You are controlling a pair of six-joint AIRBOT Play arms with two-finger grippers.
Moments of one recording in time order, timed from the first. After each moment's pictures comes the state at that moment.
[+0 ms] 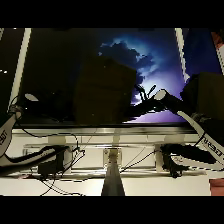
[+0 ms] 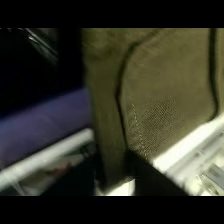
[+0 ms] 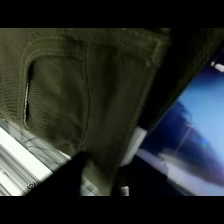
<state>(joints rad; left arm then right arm) 0.25 -1.34 0.56 0.94 -1.27 -0.92 0.34 -1.35 0.64 -0.68 0.95 1.16</state>
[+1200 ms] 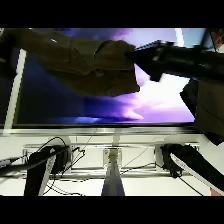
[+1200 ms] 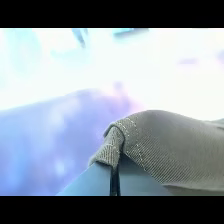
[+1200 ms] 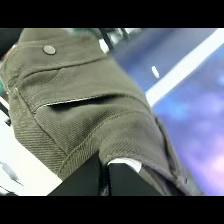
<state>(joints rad) 0.25 -0.49 1.11 0.73 -0.89 -0.80 0.36 -0.85 1.31 -0.64 0.99 1.17</state>
